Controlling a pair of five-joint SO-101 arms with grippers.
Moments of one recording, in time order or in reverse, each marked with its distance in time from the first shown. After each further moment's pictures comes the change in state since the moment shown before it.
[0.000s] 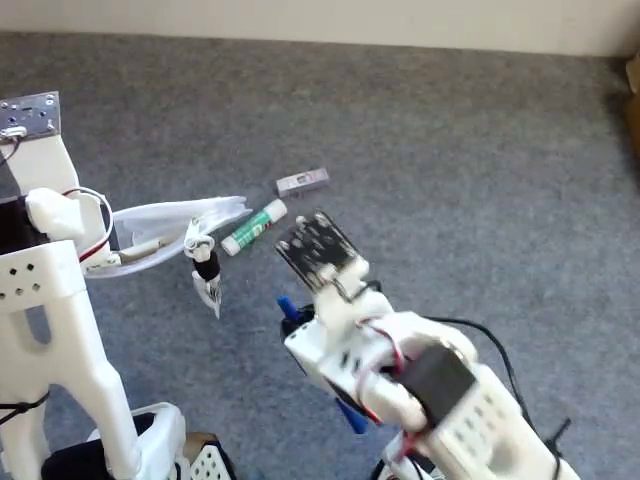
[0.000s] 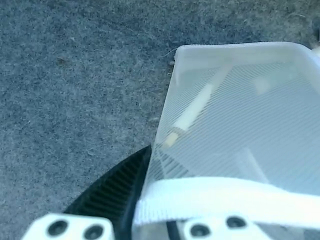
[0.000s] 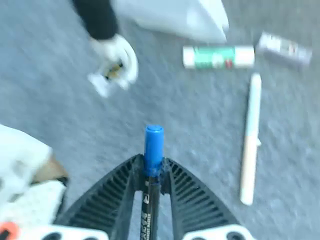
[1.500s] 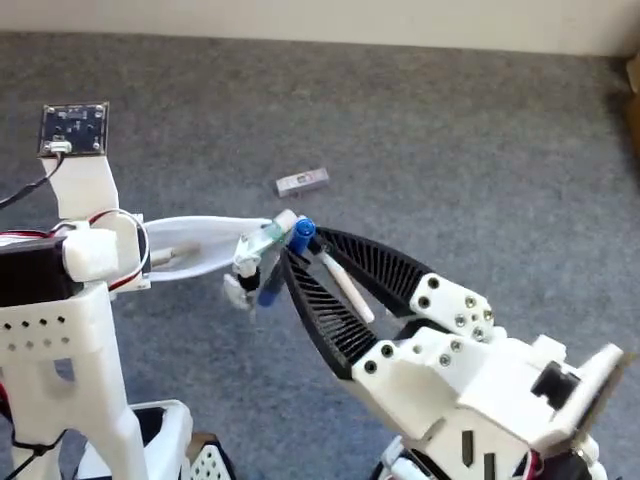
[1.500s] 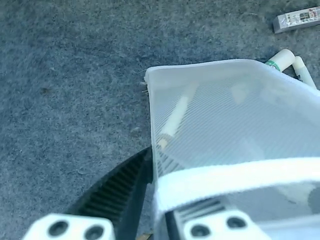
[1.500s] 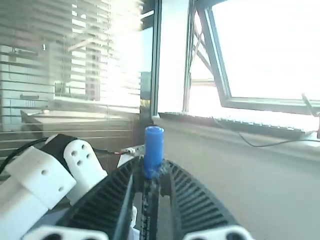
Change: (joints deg) left arm 9.9 -15.4 4.5 0.2 -0.8; right arm -2.1 -18.7 -7.7 -37.9 2.8
